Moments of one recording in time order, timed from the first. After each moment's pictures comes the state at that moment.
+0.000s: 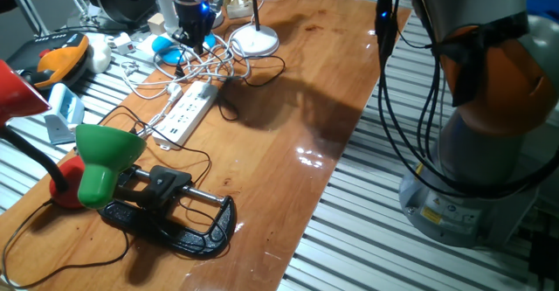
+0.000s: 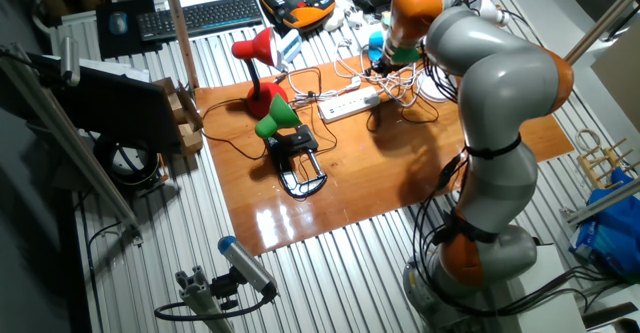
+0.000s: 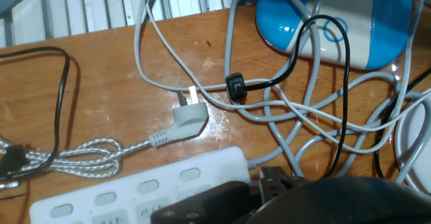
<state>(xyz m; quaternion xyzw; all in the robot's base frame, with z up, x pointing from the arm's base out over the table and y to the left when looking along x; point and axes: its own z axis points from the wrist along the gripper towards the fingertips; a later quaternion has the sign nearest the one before) 0.666 -0.074 0.145 0.08 0.99 -0.04 0.09</state>
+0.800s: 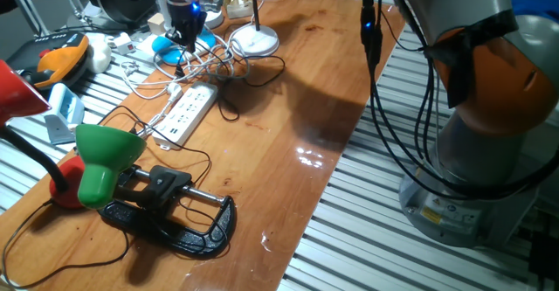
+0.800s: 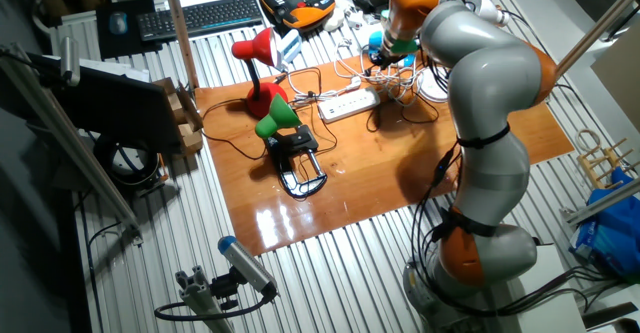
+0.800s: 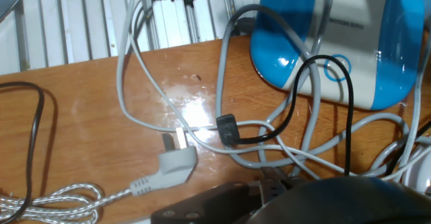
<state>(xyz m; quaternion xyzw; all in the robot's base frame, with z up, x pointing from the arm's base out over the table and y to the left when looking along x) 0.708 -0.092 0.126 0.07 0.99 -0.03 0.08</state>
